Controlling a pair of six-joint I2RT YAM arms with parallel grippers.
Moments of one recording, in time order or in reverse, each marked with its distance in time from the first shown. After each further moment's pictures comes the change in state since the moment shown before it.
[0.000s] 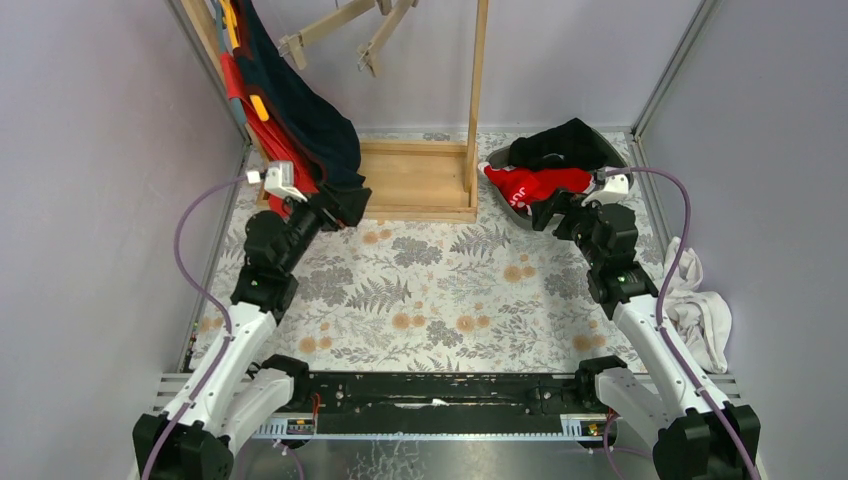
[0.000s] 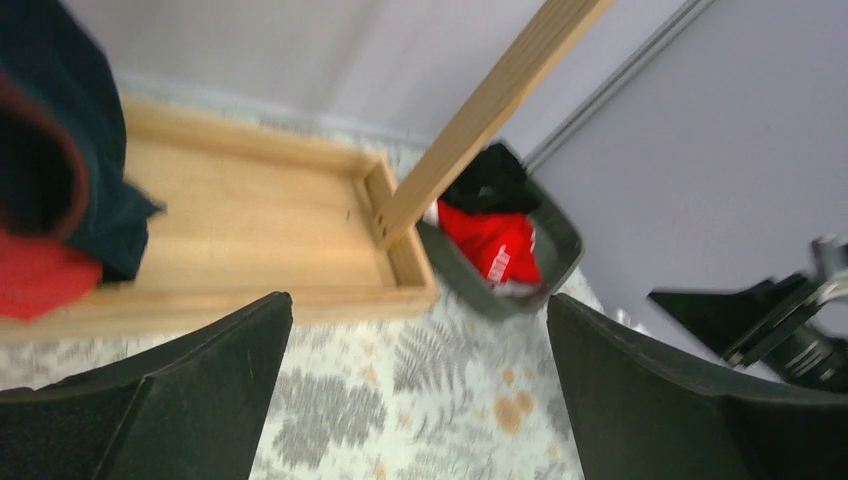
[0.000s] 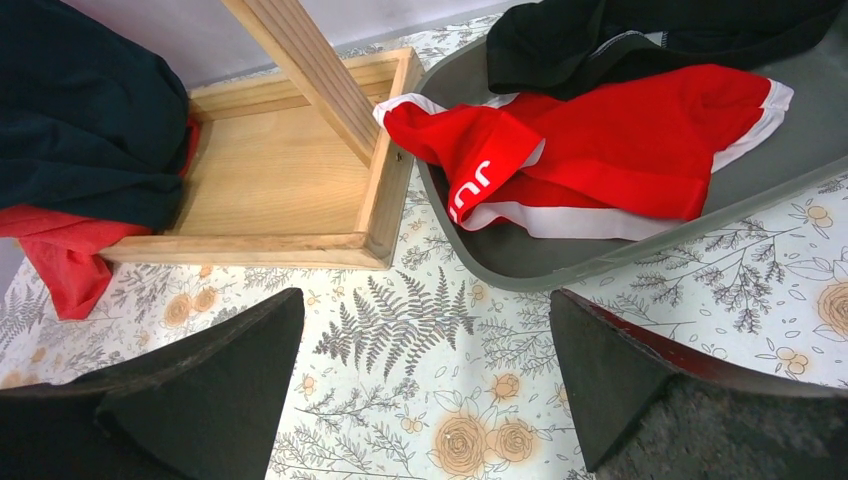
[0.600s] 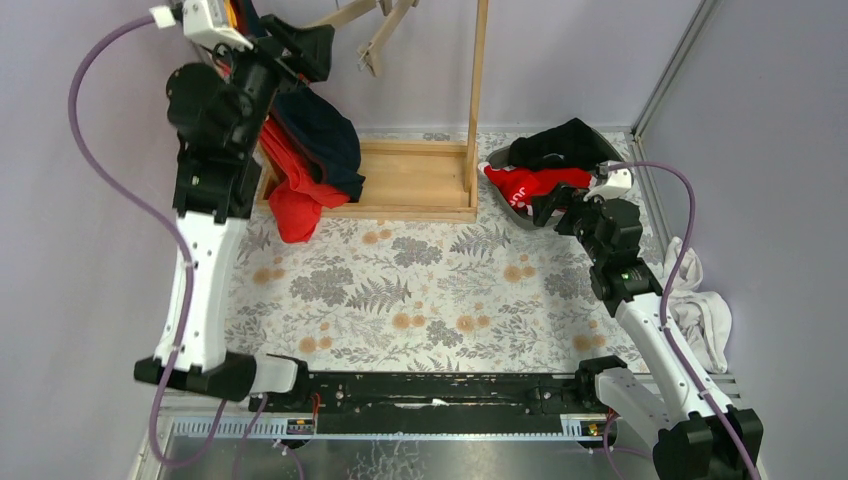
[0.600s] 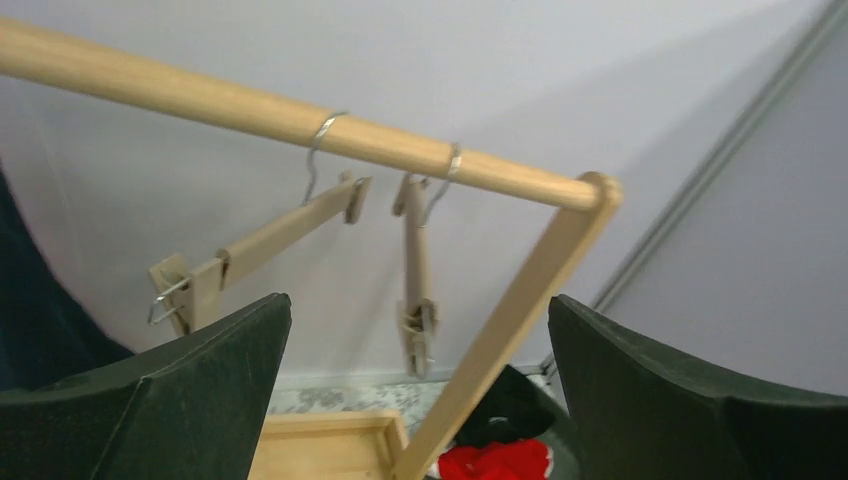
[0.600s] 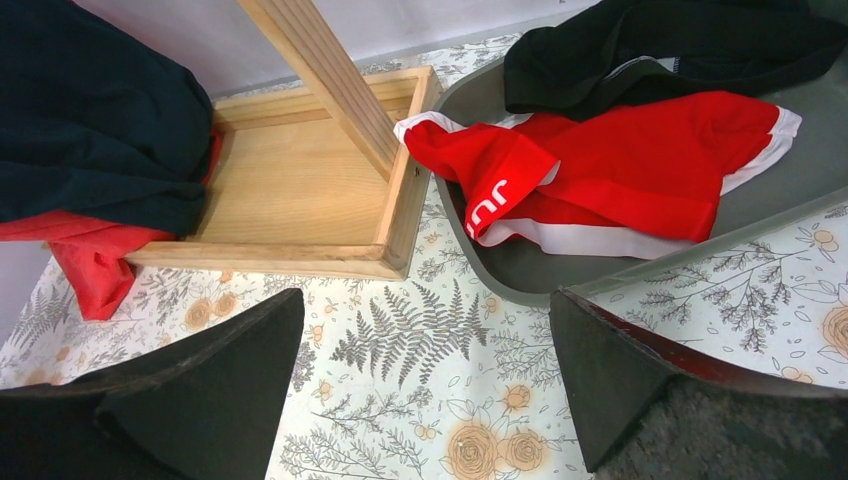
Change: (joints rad) left arm 0.051 0.461 1.232 -0.478 -0.148 0.157; right arm 0.000 -0.001 0.053 -0.035 -0.020 -0.005
